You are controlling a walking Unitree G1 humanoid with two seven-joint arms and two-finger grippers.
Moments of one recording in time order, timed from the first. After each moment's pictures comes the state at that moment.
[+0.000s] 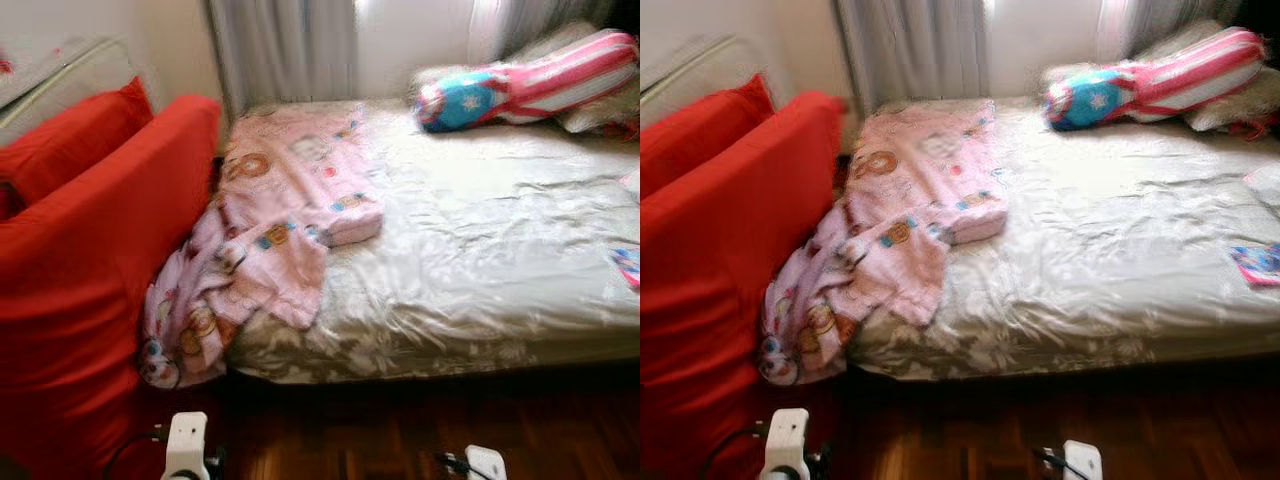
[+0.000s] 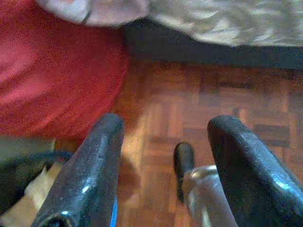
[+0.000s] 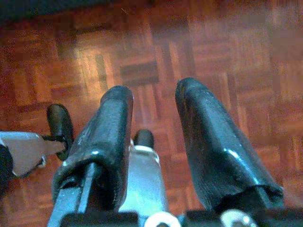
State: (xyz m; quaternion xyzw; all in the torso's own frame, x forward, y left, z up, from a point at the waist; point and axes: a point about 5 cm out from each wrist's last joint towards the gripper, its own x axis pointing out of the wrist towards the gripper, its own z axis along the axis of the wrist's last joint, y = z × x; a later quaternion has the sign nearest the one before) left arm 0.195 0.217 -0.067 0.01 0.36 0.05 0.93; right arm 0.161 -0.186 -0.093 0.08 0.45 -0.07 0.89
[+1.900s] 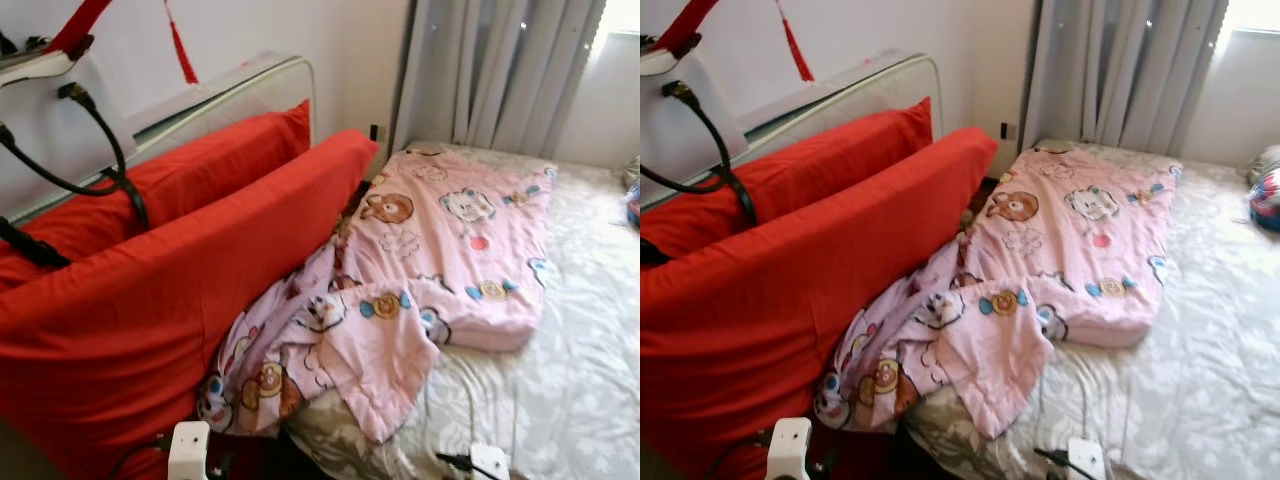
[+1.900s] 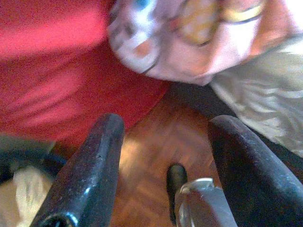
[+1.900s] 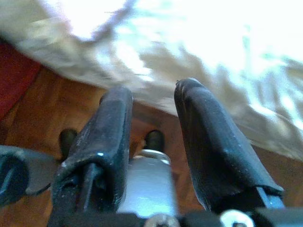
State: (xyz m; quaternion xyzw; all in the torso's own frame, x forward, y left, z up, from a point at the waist) left arm 0.191 0.213 -0.070 0.00 0.37 0.04 0.93; right arm 0.157 -0.177 -0.095 0.07 0.46 -0.03 0.89
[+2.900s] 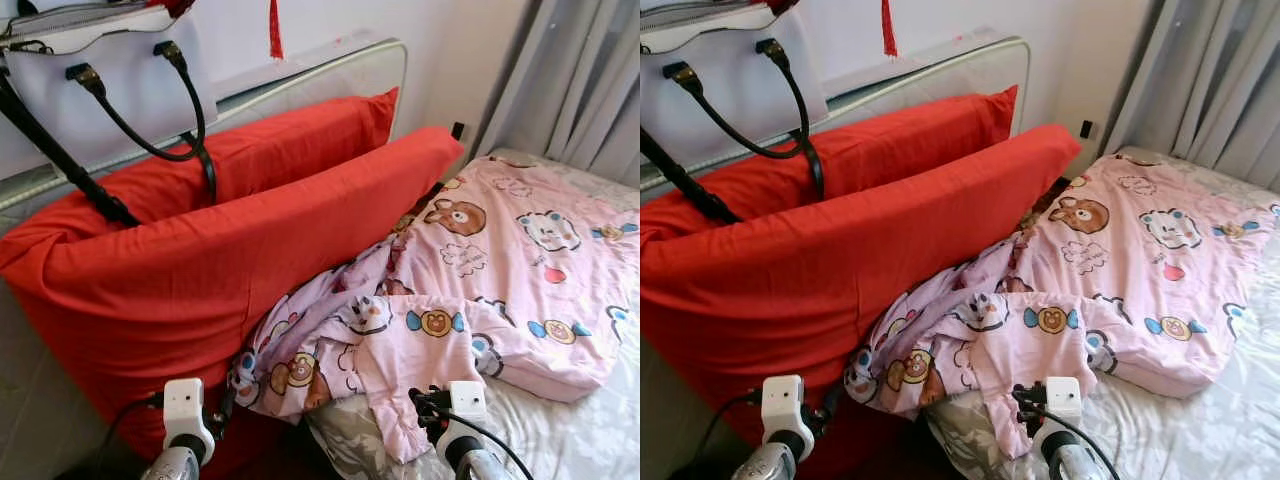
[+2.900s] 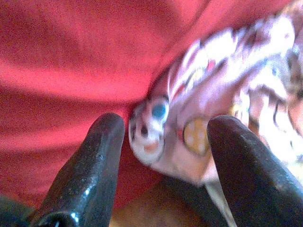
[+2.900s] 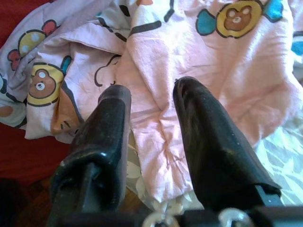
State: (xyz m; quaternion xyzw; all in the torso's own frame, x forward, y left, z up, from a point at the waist) left arm 0.233 0.206 -0.022 -0.03 0.15 0.02 0.99; right arm 0.223 -0.170 -0.046 0.08 0.23 0.06 0.97
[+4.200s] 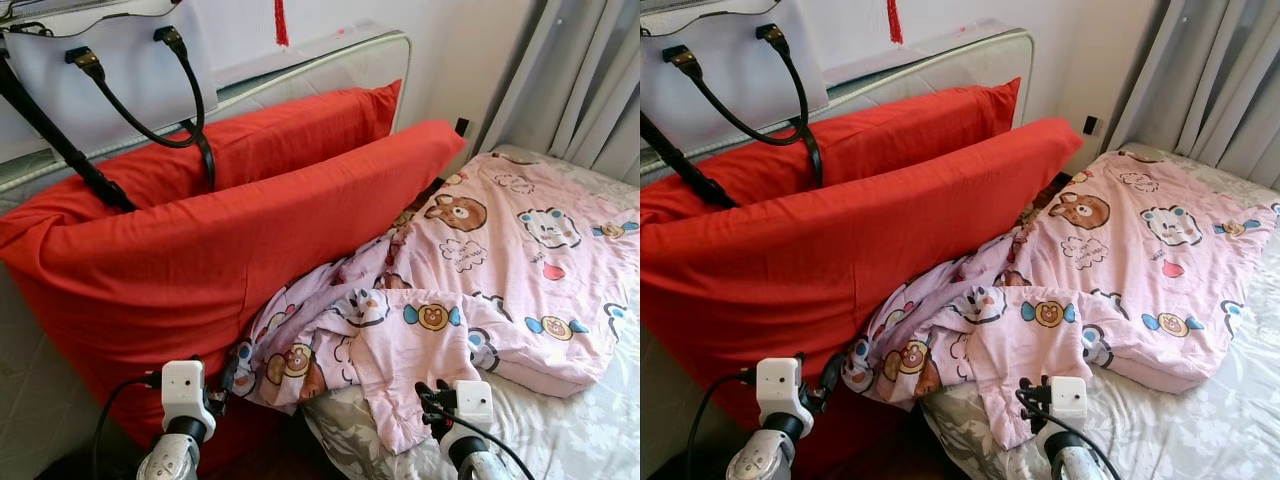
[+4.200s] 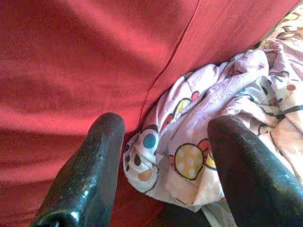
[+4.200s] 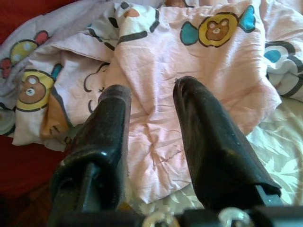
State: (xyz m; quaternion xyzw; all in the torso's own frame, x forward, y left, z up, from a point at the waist) left arm 0.237 0.201 0.007 0.00 0.08 0.00 1.00; right arm 0.223 -0.169 -0.040 0.08 0.20 0.04 0.98
